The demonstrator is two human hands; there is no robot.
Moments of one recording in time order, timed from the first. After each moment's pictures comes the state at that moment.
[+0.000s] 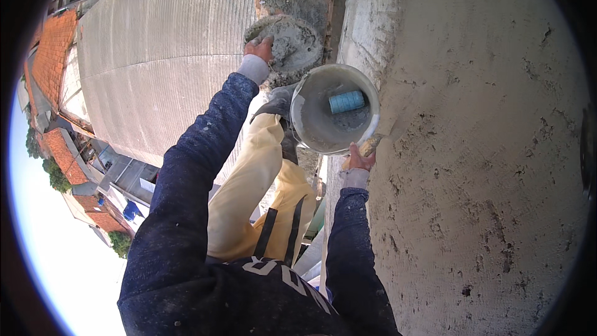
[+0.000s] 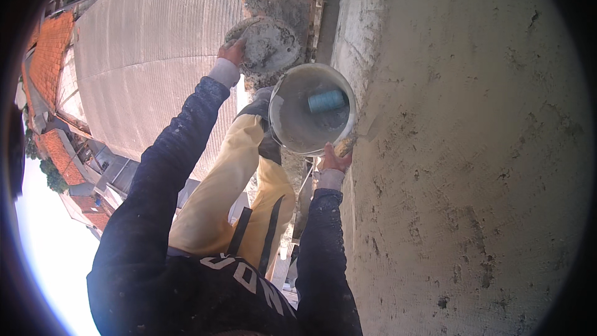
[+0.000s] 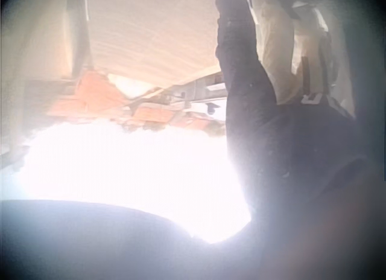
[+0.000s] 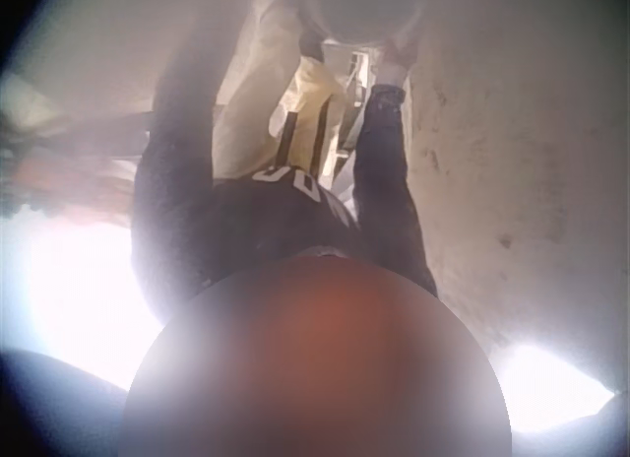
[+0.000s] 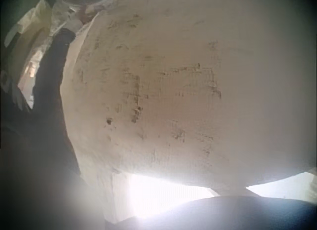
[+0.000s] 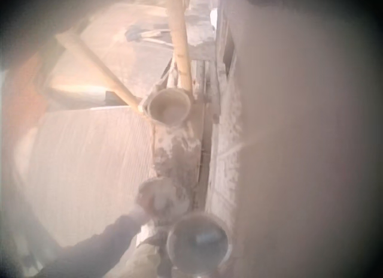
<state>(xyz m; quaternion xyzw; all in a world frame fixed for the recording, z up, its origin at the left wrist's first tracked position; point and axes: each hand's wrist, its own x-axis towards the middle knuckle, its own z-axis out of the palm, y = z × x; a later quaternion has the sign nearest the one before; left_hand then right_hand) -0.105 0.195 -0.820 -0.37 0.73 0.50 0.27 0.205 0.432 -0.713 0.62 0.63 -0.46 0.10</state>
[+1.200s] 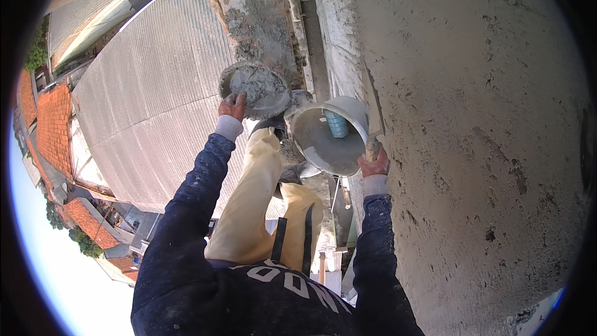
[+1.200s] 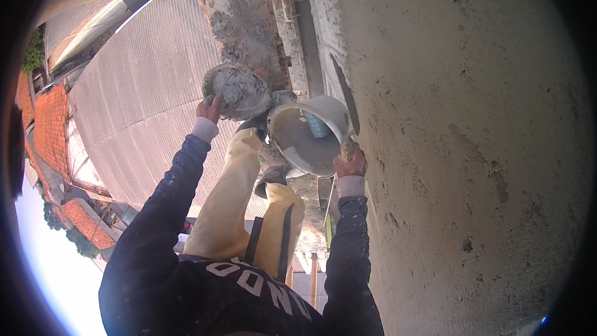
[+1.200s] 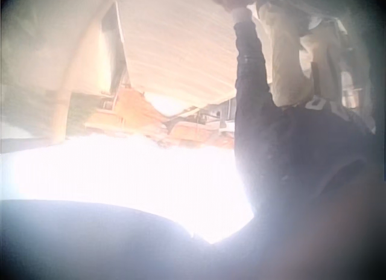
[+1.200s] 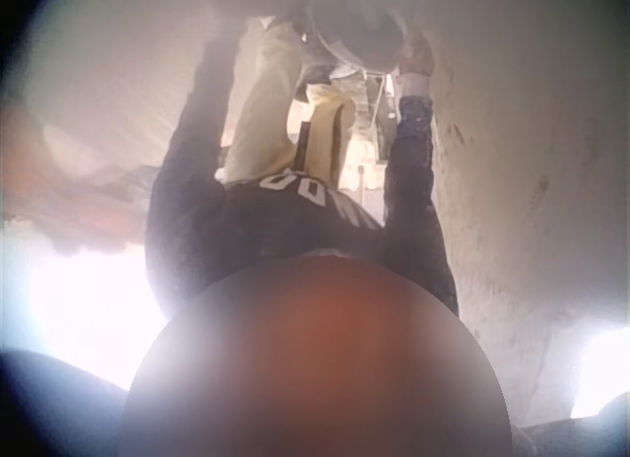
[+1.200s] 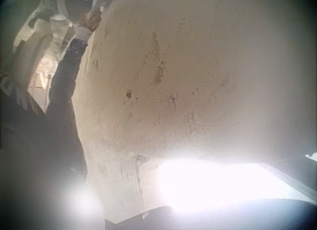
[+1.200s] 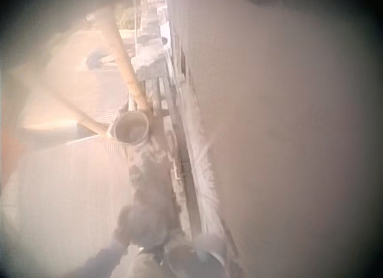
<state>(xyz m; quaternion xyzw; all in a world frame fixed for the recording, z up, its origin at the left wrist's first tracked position) -0.030 0.142 -0.768 -0.10 0.90 0.26 0.33 0.240 0.494 -0.620 0.48 0.78 -0.35 0.18</state>
